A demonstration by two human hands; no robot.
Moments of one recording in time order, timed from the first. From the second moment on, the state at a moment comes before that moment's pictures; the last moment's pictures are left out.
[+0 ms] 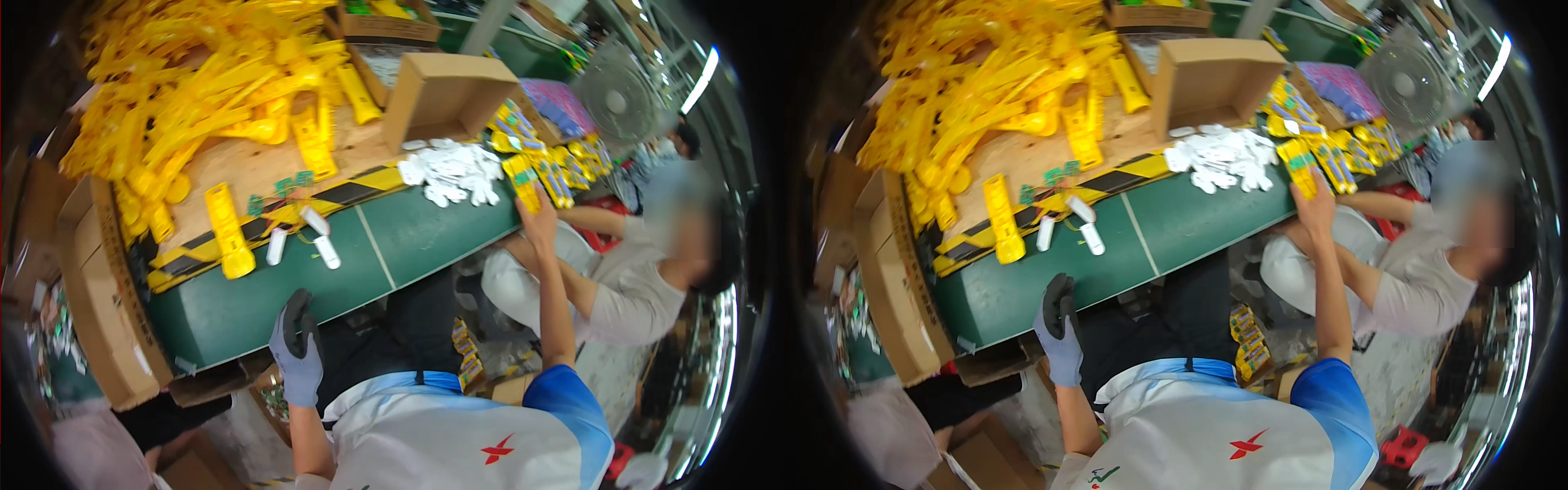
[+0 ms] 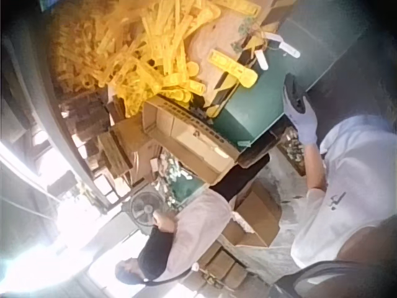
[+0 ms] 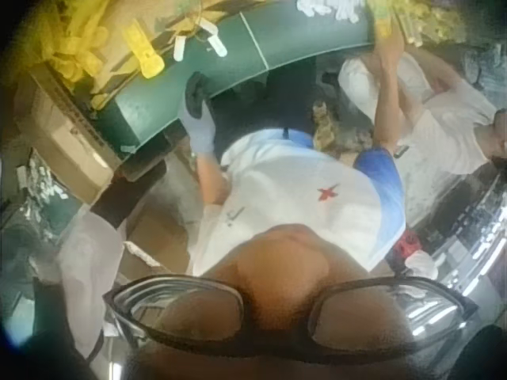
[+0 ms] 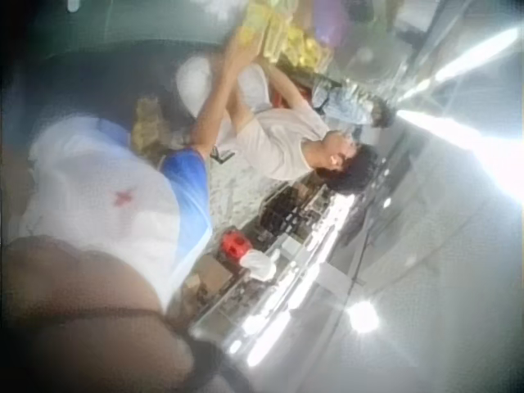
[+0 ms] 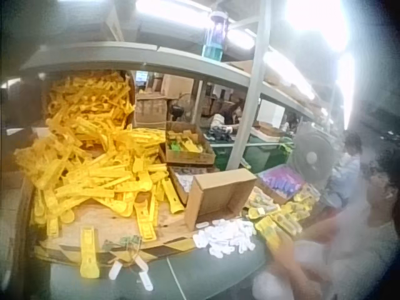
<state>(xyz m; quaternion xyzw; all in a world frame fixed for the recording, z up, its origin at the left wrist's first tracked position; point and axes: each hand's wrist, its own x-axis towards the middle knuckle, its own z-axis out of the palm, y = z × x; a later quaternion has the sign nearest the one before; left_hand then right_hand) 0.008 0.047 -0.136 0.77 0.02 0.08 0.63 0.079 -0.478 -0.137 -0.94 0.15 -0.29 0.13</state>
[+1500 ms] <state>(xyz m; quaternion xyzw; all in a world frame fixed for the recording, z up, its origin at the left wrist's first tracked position) -0.136 0.045 -0.180 0.44 0.11 -0.24 0.86 0.215 -0.104 -0.093 -0.87 -0.21 -0.22 0.38</state>
